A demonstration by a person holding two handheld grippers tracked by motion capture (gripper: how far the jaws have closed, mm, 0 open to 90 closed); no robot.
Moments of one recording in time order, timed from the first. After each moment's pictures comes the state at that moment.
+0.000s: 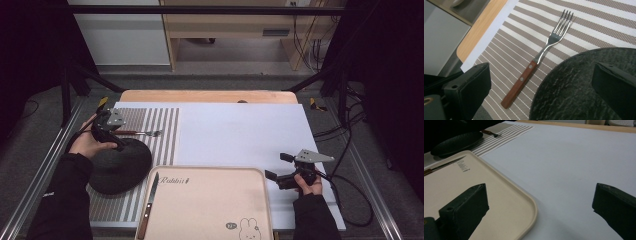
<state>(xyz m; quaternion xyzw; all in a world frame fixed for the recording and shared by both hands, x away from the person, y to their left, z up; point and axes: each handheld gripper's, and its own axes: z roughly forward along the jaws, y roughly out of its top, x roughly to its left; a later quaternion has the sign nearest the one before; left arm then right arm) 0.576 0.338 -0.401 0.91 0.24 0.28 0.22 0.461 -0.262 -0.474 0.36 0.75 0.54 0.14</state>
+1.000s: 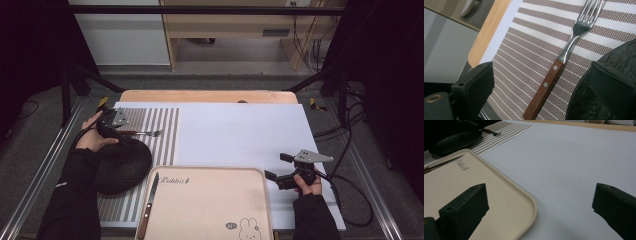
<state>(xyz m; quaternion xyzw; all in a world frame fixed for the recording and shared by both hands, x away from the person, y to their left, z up) 0.610 0.348 -0.429 0.91 0.18 0.32 0.18 0.461 -0.261 -0.475 0.36 0.75 0.53 0.14</state>
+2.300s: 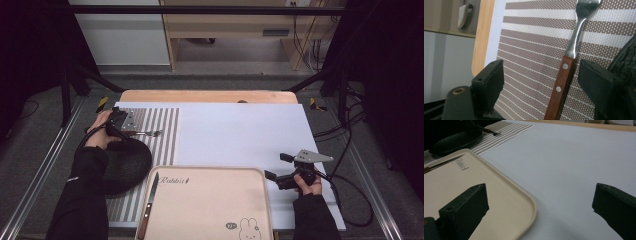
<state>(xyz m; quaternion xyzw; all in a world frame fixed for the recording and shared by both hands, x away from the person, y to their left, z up) 0.632 0.338 -0.445 0.94 0.06 0.33 0.10 0.461 -0.261 -0.475 0.36 0.75 0.53 0.14</state>
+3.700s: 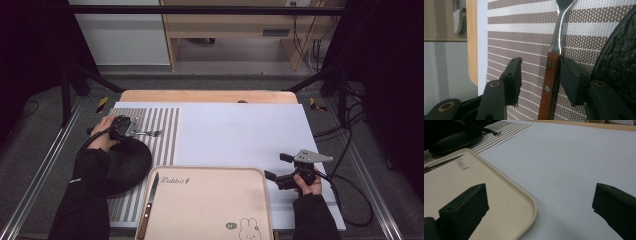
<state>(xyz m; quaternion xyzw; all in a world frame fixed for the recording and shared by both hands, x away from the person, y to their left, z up) 0.628 0.331 -0.459 0.94 0.01 0.32 0.05 0.461 -0.261 -0.475 0.36 0.75 0.53 0.14</state>
